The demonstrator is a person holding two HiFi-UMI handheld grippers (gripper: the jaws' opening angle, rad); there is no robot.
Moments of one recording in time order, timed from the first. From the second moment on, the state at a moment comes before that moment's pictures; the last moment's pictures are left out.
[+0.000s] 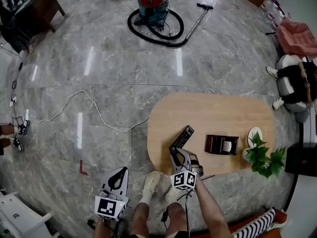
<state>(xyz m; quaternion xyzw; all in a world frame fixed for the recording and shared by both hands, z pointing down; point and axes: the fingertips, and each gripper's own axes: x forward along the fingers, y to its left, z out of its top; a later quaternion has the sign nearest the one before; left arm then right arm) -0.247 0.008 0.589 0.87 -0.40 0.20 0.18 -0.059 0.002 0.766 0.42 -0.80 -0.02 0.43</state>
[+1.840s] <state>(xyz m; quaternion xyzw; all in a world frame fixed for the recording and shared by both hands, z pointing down) -0.244 0.034 0.631 0.86 -0.40 0.23 0.21 -0.068 0.018 0.839 0.42 -0.79 0.00 0.45</state>
